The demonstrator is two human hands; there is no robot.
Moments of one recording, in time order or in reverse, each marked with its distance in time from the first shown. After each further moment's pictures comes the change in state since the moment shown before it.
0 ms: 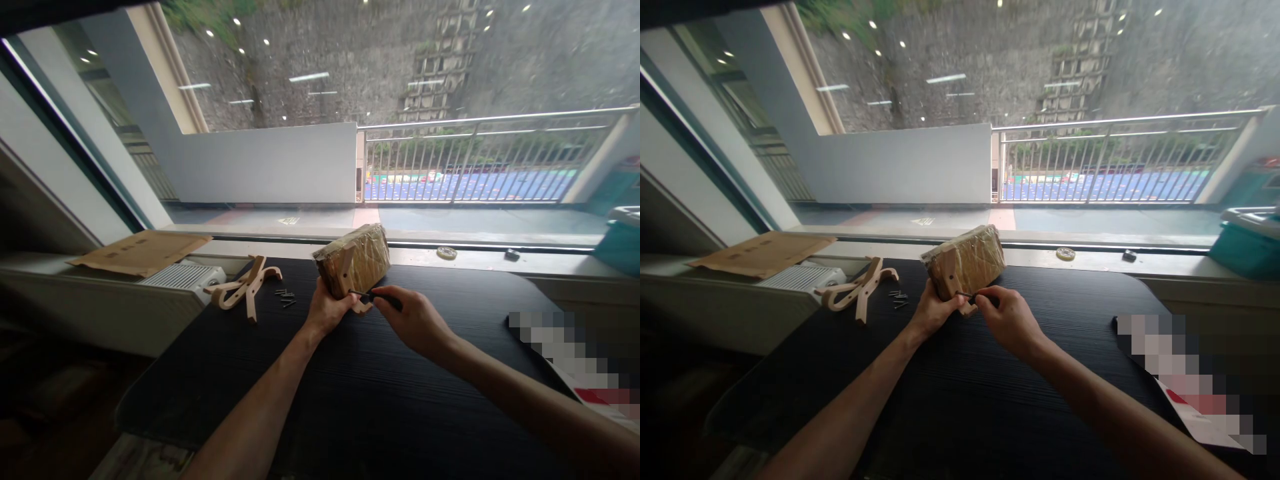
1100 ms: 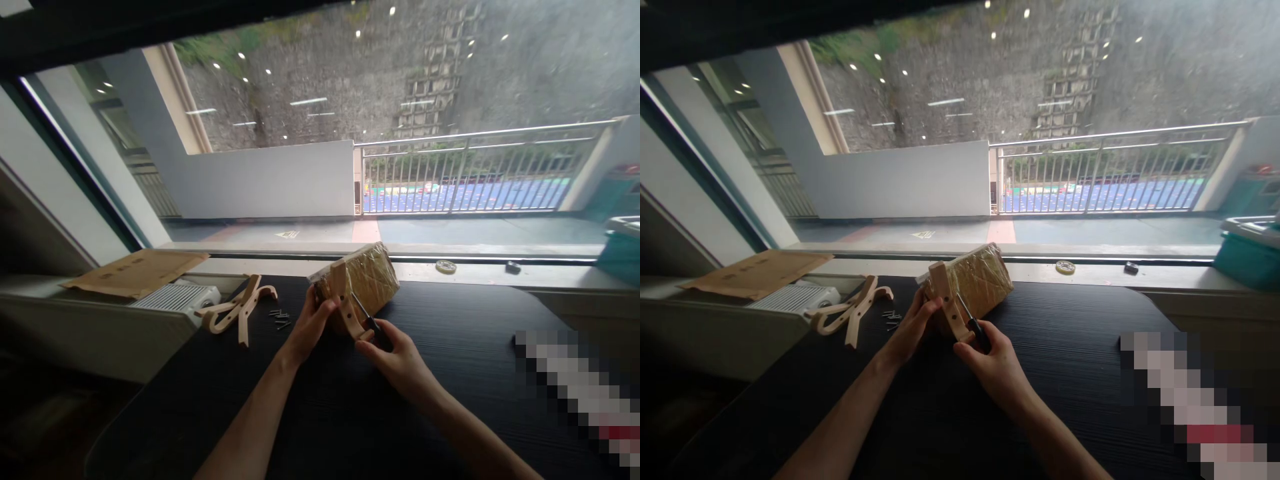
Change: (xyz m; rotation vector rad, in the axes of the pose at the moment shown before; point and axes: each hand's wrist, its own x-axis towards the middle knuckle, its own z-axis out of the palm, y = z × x) left_hand 0.001 0.022 -0.021 -0.314 -0.254 -0.099; right_hand -0.013 0.006 0.044 0.620 0.008 0.220
